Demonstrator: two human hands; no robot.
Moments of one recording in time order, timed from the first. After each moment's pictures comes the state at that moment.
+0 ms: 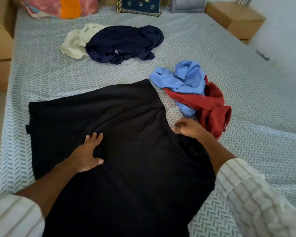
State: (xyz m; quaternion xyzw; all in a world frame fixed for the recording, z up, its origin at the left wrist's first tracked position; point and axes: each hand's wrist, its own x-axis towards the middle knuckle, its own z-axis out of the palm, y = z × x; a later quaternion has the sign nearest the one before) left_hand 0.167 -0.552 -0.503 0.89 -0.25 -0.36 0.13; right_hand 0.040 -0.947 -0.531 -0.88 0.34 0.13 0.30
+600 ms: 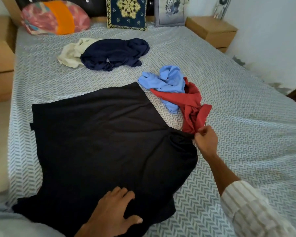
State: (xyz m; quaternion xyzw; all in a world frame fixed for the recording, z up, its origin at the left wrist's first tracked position) left_hand -0.055 -0.524 -0.503 0.83 -0.50 -0.23 0.10; right_hand -0.119 -0.907 -0.496 -0.76 0.52 -0.22 0.32
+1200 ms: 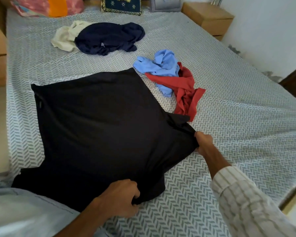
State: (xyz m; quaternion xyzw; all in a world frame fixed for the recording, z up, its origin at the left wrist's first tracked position) left_hand -0.101 -0.530 -0.492 0.75 -0.55 -0.37 0.05; right_hand -0.181 -0.901 -0.533 -0.50 0.66 -0.16 0.53
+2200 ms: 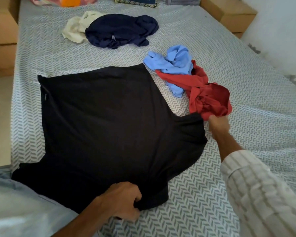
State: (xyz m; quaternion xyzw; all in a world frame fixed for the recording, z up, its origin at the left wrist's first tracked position) left_hand -0.089 -0.546 -0.503 0.75 -0.47 -0.46 0.03; right_hand -0.130 -0.962 -0.505 -0.67 0.62 -0.16 0.38
